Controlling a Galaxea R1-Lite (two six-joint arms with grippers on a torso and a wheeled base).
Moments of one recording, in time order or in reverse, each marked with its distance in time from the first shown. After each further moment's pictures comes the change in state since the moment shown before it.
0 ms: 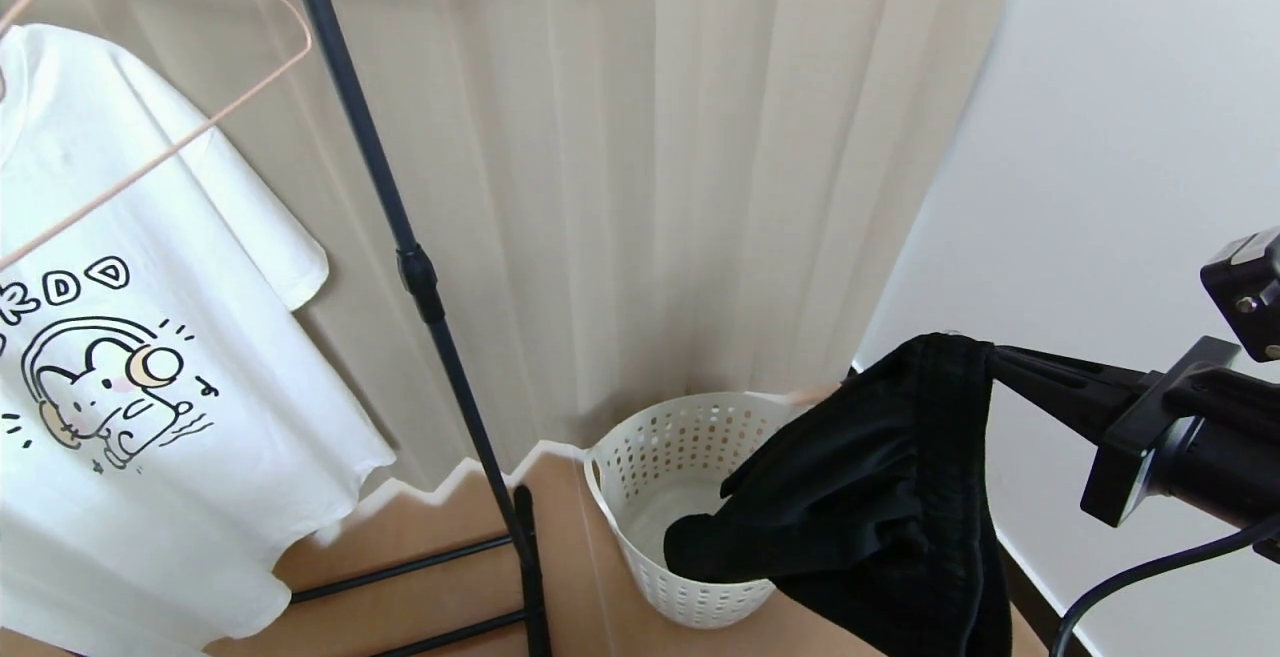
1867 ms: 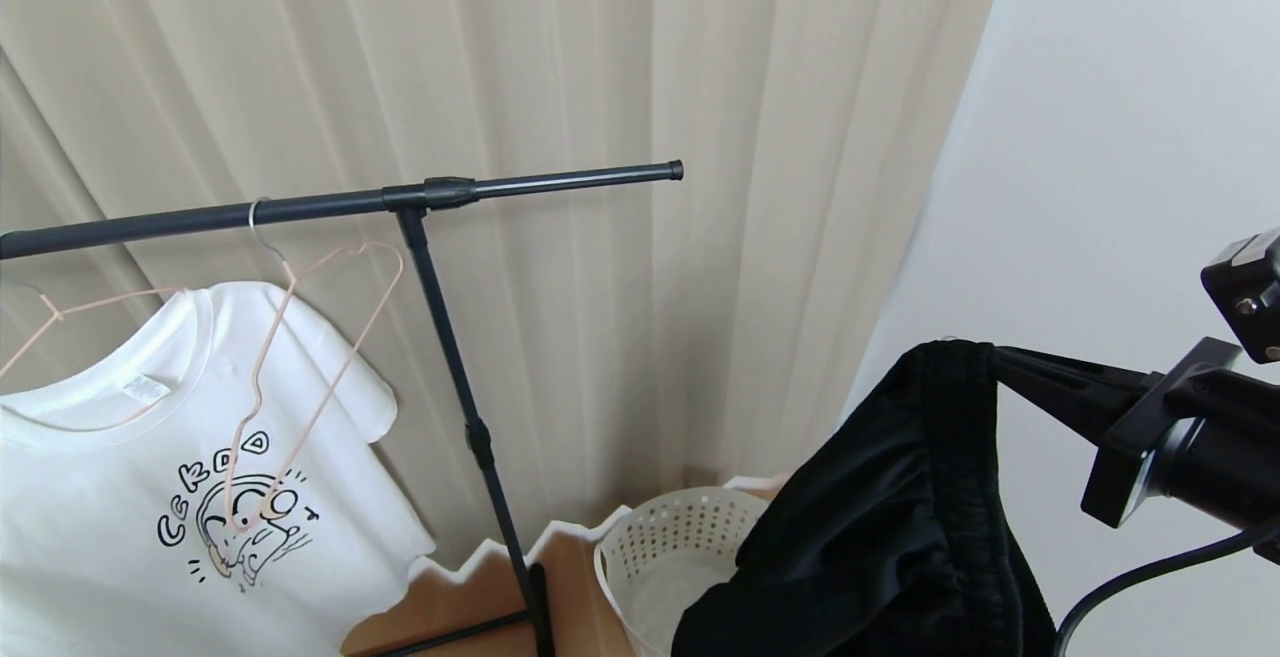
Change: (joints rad) left arm 0.000 0.000 0.000 0.000 0.003 -0.003; right arm -0.002 0.000 0.003 -0.001 -0.002 0.000
